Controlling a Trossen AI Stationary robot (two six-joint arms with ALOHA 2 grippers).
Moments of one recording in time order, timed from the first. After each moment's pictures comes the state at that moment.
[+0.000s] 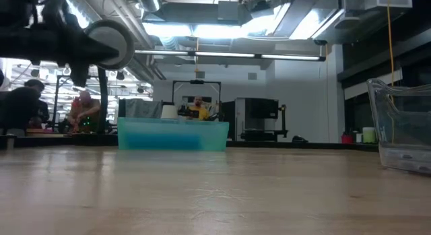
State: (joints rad) left arm 0.11 0.00 0.01 0.06 -0.18 -0.48; right arm 0.12 0.15 1.05 -0.87 0.33 0.03
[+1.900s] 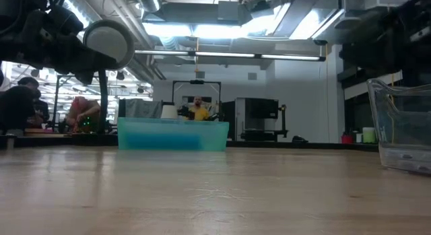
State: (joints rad) left arm 0.10 0.10 0.01 0.03 -0.03 -0.11; right arm -0.06 0.01 0.01 0.02 -0.03 0.02
